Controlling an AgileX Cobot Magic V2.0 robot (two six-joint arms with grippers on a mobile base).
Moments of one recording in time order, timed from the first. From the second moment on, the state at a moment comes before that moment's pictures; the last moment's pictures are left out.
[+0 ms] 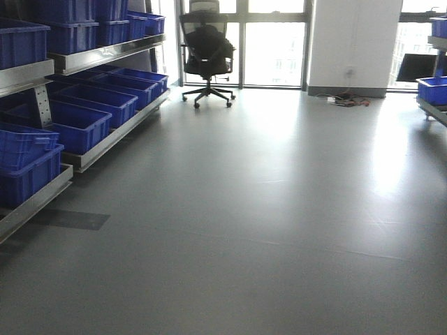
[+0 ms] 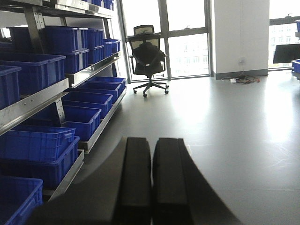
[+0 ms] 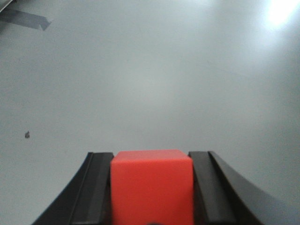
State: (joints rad) left arm -0.11 -0.01 0.01 -0.06 0.00 0.15; right arm 0.19 0.66 -0.54 -0.15 0.53 0.19
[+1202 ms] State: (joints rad) left arm -0.11 -0.01 0.01 -0.06 0.00 0.15; right arm 0.19 0.66 -0.54 -0.15 0.53 0.19
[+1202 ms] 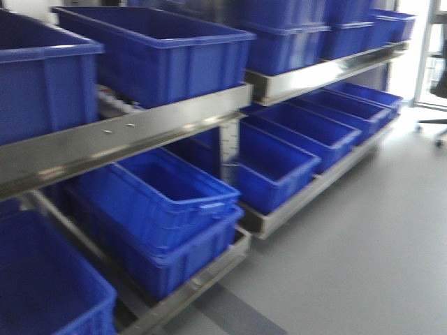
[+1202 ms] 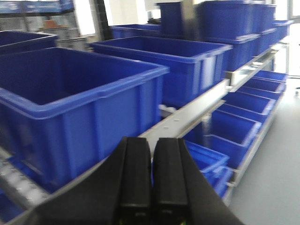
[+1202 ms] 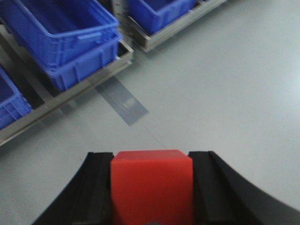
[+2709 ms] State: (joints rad) left arm -0.11 -0.01 0.01 -0.06 0.00 0.15; right arm 0.19 0.66 -0.54 -0.15 0.53 0.19
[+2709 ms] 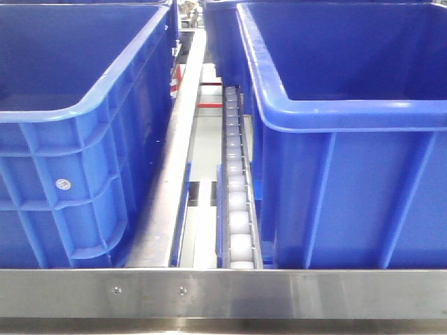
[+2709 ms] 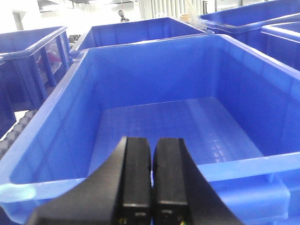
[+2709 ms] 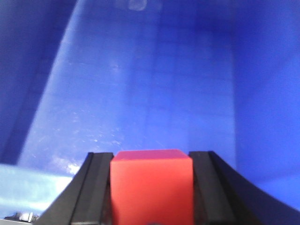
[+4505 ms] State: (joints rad) left arm -0.11 -0.01 0.01 -0.06 0.00 0.15; right arm 0.19 1.03 -0.80 -0.15 0.26 0.19
